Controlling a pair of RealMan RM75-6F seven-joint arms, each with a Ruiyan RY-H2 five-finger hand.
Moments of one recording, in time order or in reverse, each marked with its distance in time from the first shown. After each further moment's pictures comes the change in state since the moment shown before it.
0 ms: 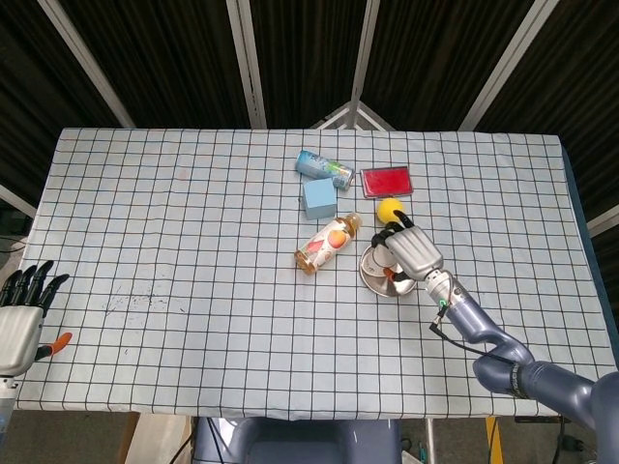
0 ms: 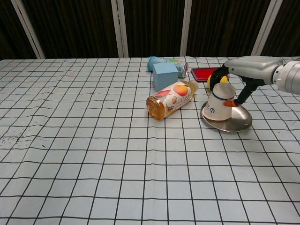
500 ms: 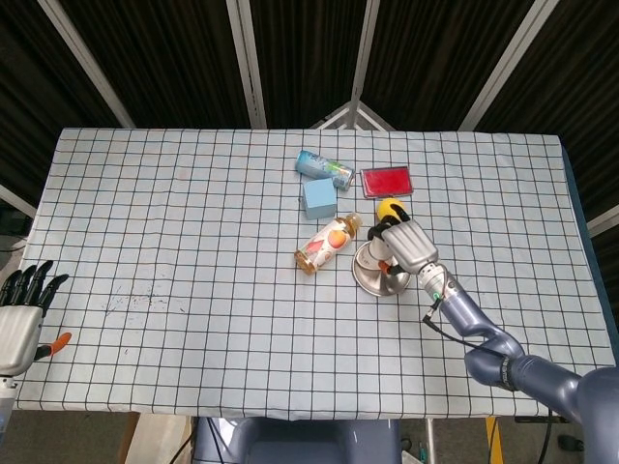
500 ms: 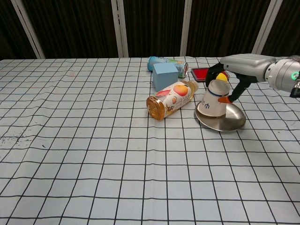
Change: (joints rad) left arm -0.002 0.000 -0.001 0.003 -0.004 -0.004 0.001; right arm 0.020 -0.044 0.020 0.072 0.018 -0.011 0.020
